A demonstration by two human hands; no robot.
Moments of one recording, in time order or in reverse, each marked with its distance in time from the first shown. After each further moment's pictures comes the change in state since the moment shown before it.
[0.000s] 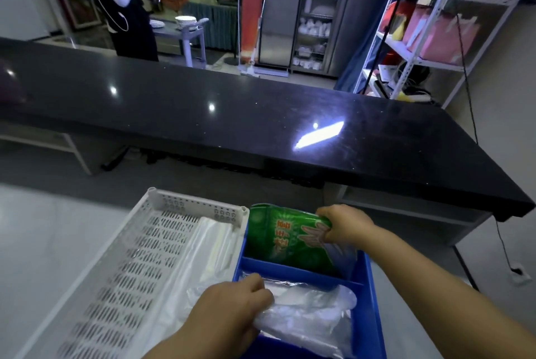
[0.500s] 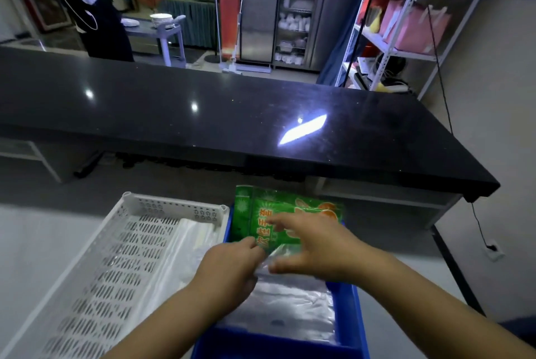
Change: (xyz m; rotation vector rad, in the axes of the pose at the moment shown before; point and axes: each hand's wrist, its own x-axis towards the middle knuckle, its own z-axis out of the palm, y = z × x) left_hand 0.055 0.000 0.008 0.211 0.127 -0.024; right_hand -0.087 -0.058 -0.022 0.247 0.103 -0.259
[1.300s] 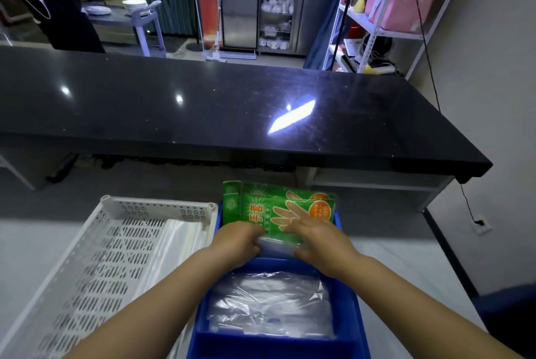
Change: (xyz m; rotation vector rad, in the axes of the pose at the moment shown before) left_hand 0.078 -0.029 0.074 -0.326 -0.343 -0.149; right_hand 0.018 0.088 0.068 -0.149 0.086 0.117
